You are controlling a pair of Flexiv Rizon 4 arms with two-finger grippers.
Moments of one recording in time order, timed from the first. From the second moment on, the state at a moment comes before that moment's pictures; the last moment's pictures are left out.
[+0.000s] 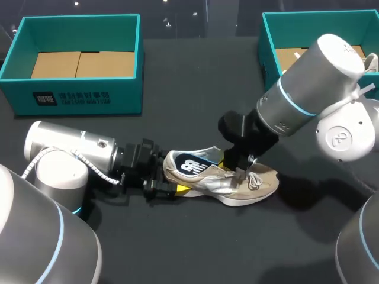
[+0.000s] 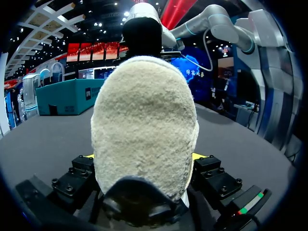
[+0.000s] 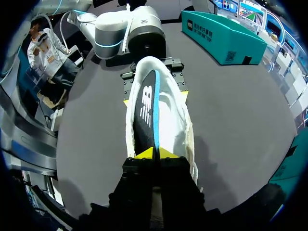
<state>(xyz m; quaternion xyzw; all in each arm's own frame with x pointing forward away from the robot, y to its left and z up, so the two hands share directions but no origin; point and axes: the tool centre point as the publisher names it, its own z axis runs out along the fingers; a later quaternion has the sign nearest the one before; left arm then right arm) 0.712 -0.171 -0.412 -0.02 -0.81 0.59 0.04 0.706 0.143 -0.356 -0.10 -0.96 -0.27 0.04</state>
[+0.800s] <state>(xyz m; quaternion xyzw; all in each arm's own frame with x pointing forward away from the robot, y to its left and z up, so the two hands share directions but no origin) 0.713 -0.170 -0.412 -0.02 -0.81 0.59 0.04 0.711 0.175 -0.312 0.02 -0.95 -0.30 0.04</state>
